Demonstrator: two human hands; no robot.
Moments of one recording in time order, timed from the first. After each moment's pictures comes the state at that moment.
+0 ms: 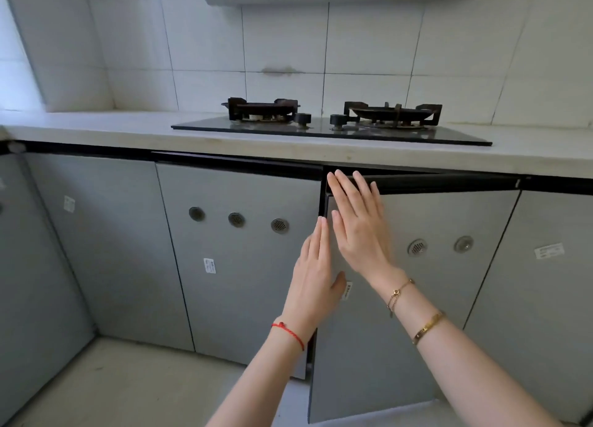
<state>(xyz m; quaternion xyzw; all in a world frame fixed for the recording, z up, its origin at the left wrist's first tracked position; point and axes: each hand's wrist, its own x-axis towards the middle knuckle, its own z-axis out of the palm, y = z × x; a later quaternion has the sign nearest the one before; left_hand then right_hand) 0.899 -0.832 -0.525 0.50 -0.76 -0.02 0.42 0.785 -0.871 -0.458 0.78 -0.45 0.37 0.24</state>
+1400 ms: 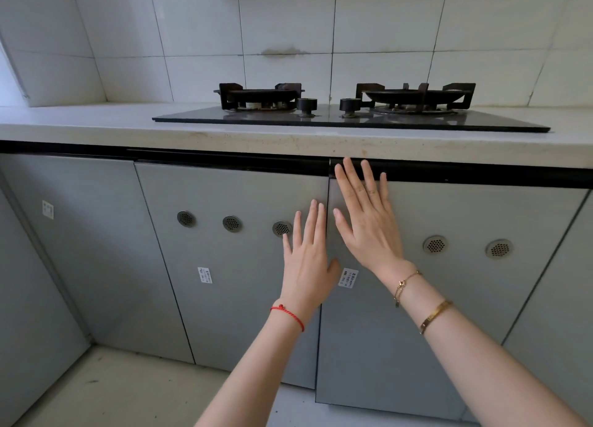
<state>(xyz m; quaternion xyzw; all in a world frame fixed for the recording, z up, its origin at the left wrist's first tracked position) 0.917 -0.928 -0.530 0.60 -0.73 0.03 0.34 0.786 -0.968 -0.476 0.78 -0.45 0.34 0.27</state>
